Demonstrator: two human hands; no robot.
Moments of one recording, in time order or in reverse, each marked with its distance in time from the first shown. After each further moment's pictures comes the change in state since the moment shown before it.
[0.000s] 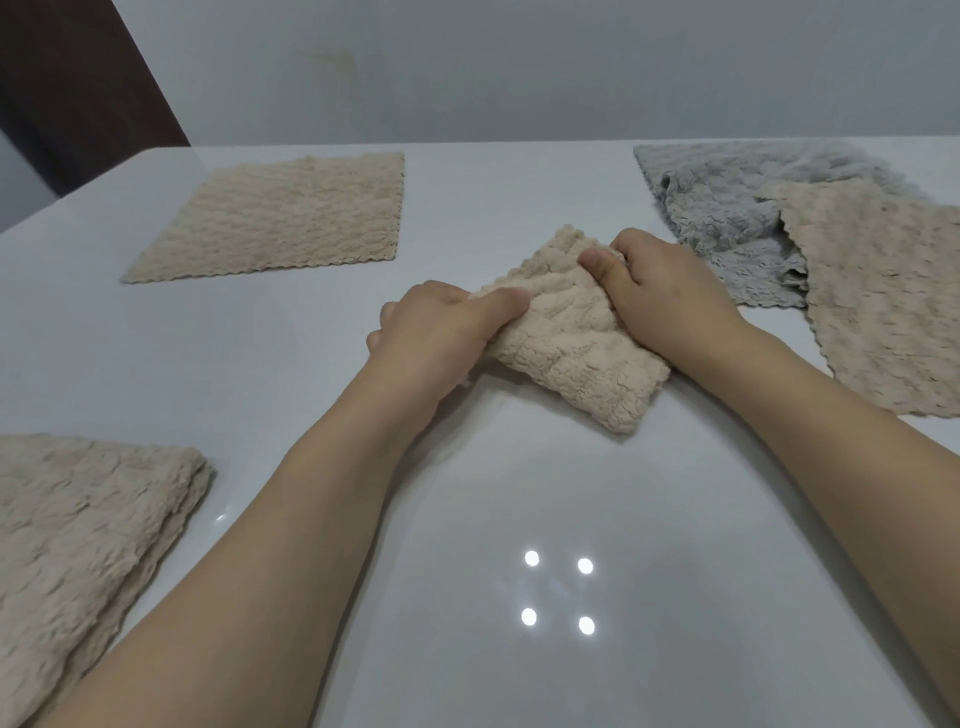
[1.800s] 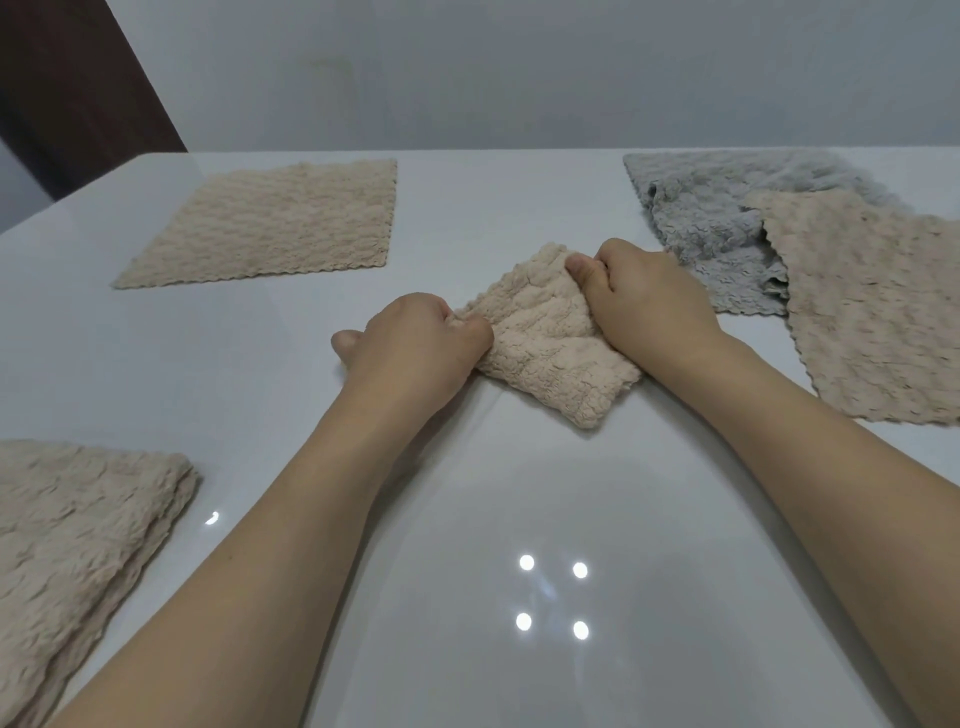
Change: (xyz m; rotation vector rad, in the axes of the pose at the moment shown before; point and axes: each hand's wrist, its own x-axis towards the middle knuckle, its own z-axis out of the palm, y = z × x) left_hand -0.013 0.009 0.001 0.516 0.178 0.108; right_hand 0.001 -0.007 0.000 -0.127 0.004 0.073
